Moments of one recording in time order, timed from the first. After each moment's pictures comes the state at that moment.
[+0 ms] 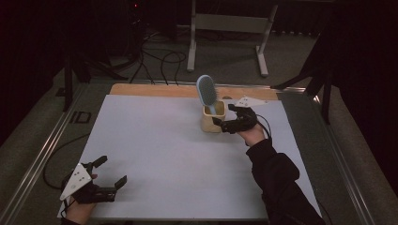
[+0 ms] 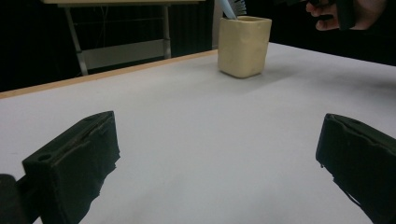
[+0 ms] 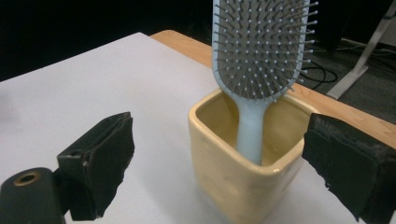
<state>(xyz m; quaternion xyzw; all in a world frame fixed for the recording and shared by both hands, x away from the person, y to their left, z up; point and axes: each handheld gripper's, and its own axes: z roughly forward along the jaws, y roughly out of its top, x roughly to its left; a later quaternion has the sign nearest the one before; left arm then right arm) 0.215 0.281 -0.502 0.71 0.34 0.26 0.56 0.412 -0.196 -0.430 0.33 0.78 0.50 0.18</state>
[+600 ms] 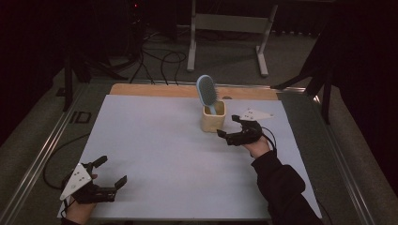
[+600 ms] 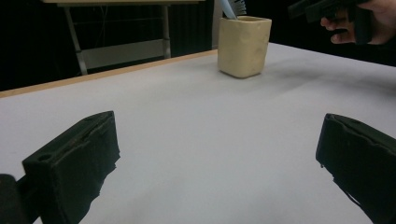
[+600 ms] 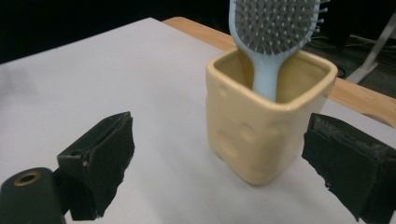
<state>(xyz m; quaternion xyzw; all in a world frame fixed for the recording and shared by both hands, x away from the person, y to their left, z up) 0.215 0.281 -0.503 0.71 0.34 0.26 0.56 0.382 -0.213 -0.452 0.31 0.79 0.50 0.17</state>
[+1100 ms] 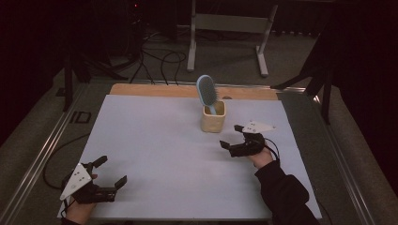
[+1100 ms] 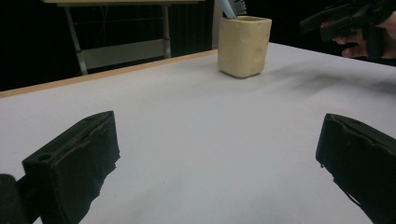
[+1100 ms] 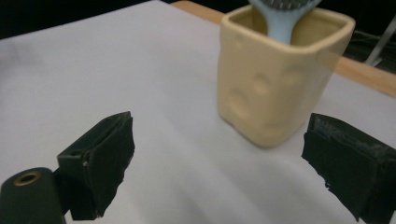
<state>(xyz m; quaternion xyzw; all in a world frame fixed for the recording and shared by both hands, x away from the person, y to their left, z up) 0.215 0.281 -0.503 0.71 0.34 0.26 0.56 0.358 -0.225 -0.476 0.30 0.80 0.50 0.17</state>
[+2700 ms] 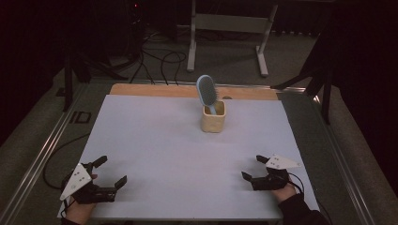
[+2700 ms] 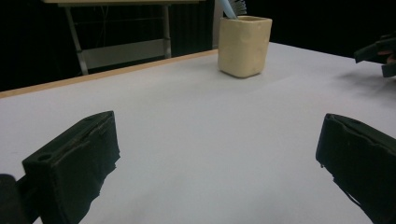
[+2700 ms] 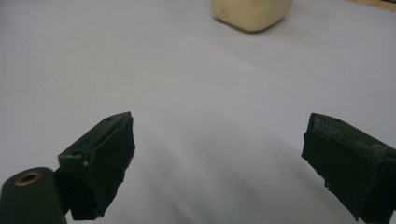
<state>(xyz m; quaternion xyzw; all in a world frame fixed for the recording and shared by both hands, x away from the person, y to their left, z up) 0.214 0.281 -0.502 0.71 0.34 0.26 0.56 0.269 -0.292 -0.519 0.34 0.80 0.46 0.18</state>
